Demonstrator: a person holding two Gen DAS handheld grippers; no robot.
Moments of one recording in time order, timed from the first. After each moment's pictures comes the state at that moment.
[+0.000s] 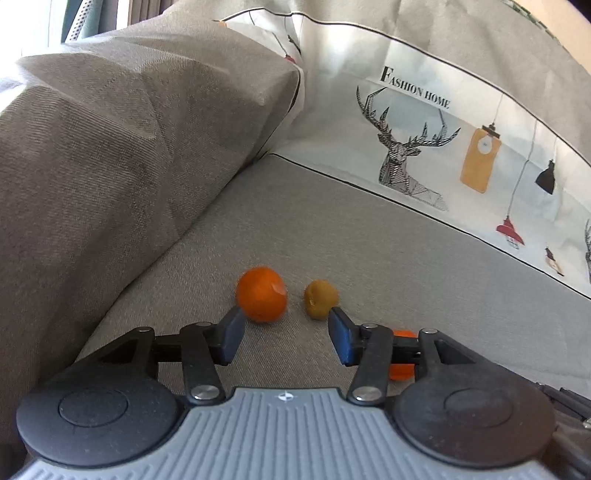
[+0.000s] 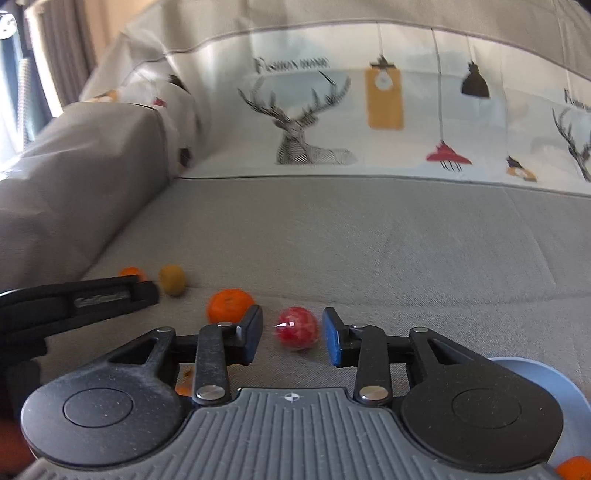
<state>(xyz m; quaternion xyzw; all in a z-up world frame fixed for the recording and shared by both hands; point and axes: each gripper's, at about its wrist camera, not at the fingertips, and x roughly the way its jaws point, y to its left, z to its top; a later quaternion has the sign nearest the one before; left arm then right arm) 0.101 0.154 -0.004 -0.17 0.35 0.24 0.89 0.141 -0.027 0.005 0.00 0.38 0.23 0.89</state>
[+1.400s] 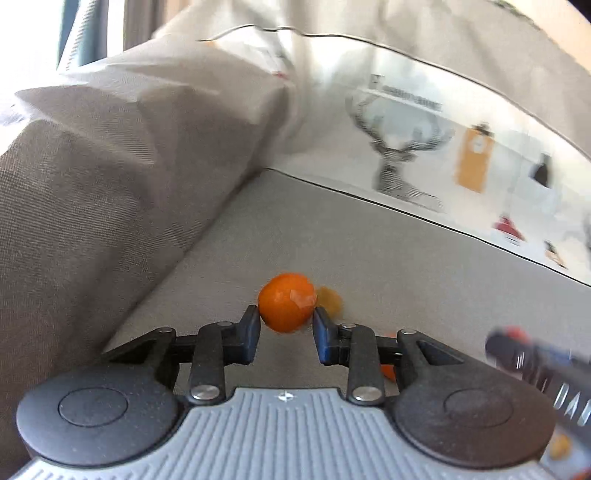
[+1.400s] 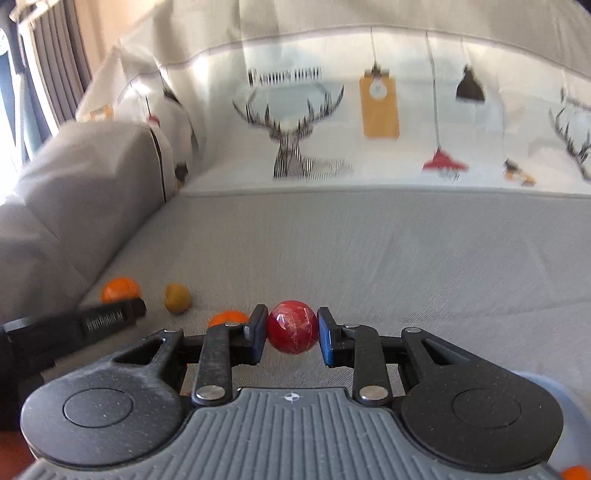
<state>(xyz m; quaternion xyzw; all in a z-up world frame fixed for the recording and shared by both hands) 0.087 0.135 0.008 -0.14 0.33 0.23 0.90 0.141 -0.036 0.020 0.02 0.36 0.23 0.90</state>
